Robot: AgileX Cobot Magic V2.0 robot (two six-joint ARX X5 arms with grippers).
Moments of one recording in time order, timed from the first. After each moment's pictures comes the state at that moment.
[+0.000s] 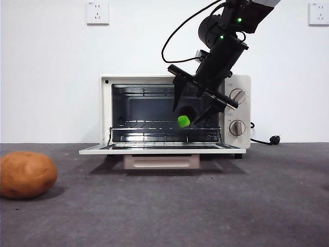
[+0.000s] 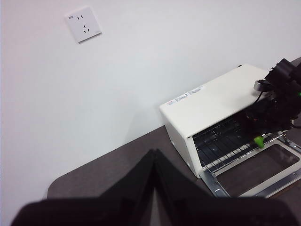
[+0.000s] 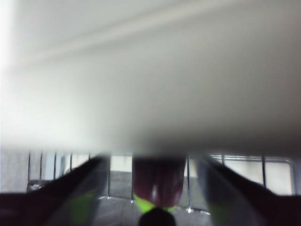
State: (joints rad) left arm -0.55 0.86 1.81 -1.13 -0.35 0.25; right arm 0.39 2.13 1.83 -0.52 -0.22 0.54
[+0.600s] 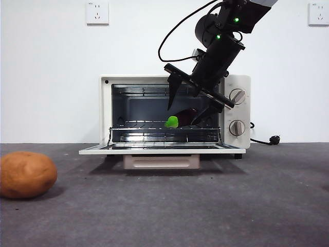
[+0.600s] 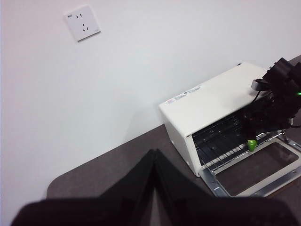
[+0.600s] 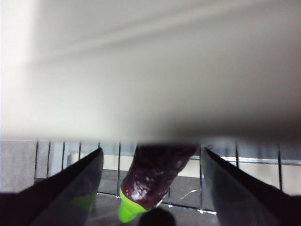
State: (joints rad) left arm -0.55 0.86 1.81 -1.14 -0.34 0.25; right arm 0.40 2.13 1.83 -0.51 -0.22 0.54
